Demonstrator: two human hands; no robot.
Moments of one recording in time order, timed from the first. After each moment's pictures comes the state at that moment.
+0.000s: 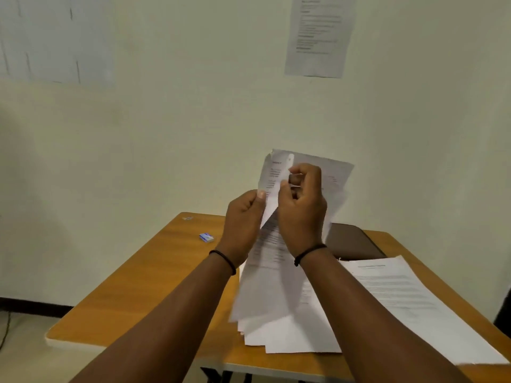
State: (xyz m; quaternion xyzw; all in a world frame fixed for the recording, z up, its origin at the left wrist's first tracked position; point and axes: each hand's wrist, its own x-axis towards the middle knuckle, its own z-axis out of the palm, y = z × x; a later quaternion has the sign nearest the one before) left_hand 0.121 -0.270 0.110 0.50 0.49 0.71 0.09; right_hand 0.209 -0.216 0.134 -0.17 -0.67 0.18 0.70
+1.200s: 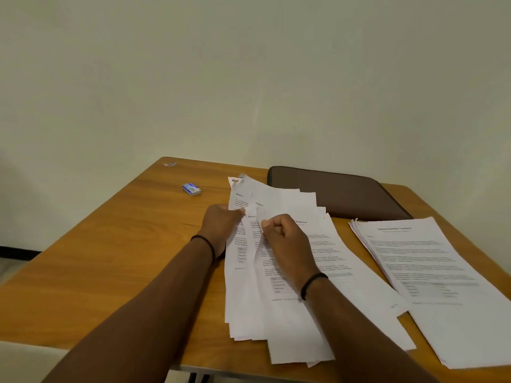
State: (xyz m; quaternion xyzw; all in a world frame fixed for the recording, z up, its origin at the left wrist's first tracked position) left_hand 0.047 -0.167 -0.032 0.24 0.65 0.62 0.37; right_hand 0.198 -0.126 -0.050 -0.40 -0.74 0.41 0.35
